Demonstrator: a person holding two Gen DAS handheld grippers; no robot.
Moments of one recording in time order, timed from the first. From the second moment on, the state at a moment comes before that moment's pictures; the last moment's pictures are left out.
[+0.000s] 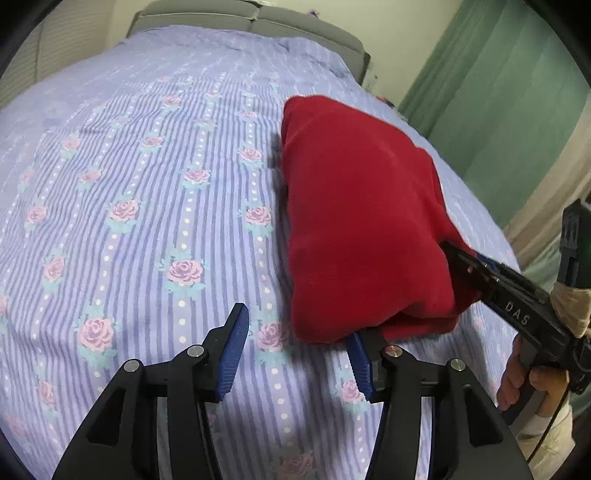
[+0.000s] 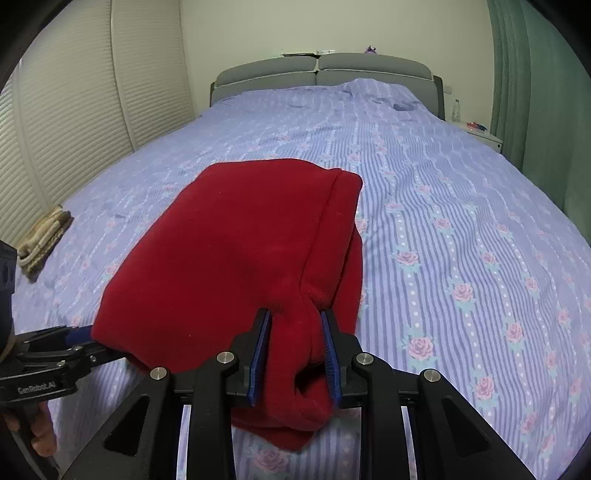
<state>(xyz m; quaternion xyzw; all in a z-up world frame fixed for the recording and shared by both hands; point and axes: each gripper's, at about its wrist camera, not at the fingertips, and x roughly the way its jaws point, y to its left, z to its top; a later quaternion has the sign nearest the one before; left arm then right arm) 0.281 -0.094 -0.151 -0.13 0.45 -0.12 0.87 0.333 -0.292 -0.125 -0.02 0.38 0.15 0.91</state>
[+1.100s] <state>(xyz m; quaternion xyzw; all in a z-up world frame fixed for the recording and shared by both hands) 0.316 -0.129 -0.124 0.01 0.42 -0.24 0.87 0.280 -0.332 -0.138 0.19 0.36 0.05 0.91</state>
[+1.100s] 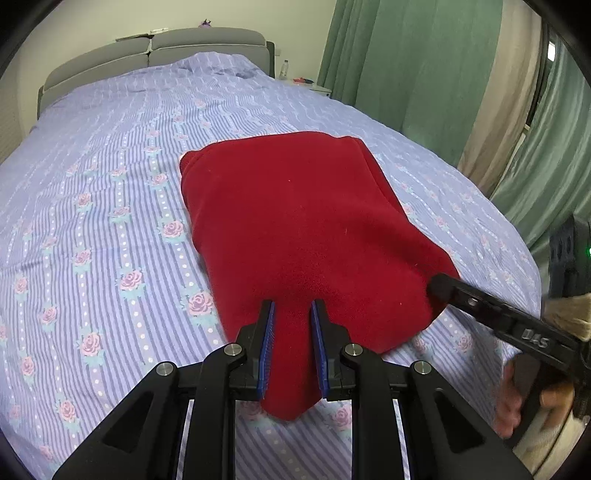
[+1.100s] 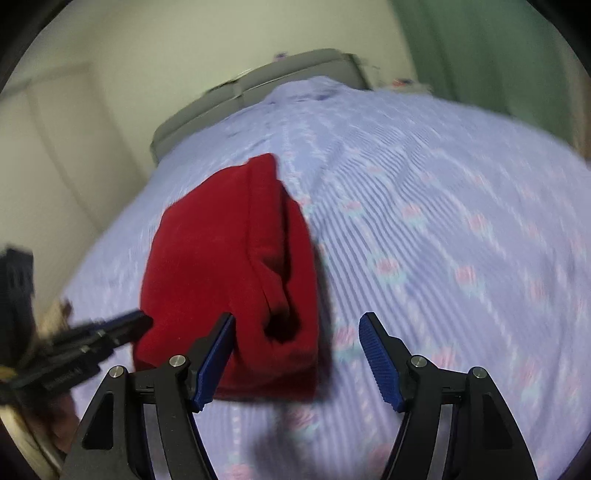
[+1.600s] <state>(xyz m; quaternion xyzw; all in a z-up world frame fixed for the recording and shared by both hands) 0.317 -0.123 -0.121 0.01 0.43 -0.26 0.86 0.268 -0.324 -0.189 0.45 0.32 0.09 0.83</state>
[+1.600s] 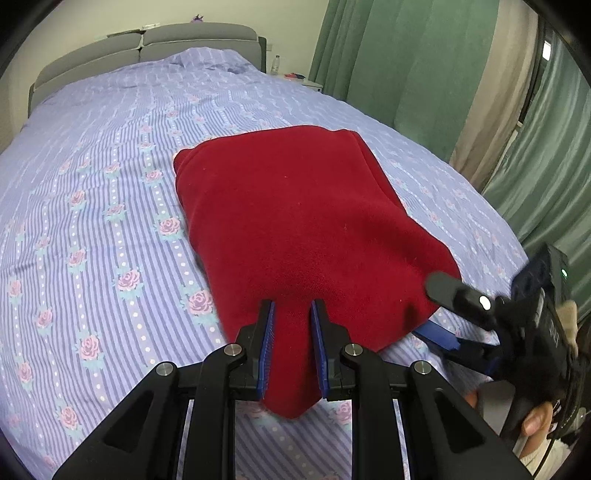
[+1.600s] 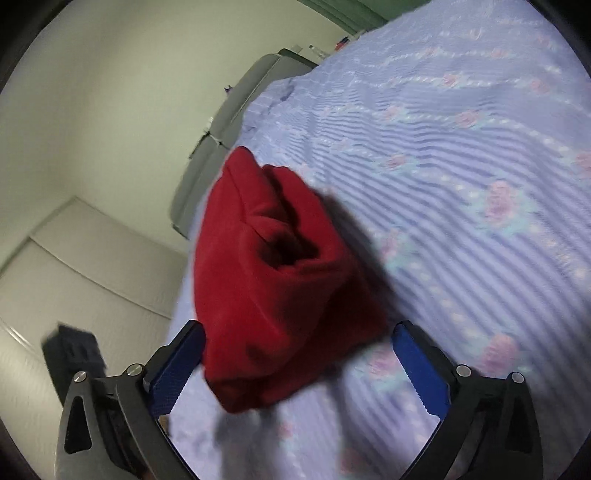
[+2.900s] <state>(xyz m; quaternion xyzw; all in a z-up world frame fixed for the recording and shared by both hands) 0.375 -0.092 -0.145 -0.20 0.51 -0.30 0.79 0.314 -0.329 -0.186 0.41 0.33 0.01 0.85</state>
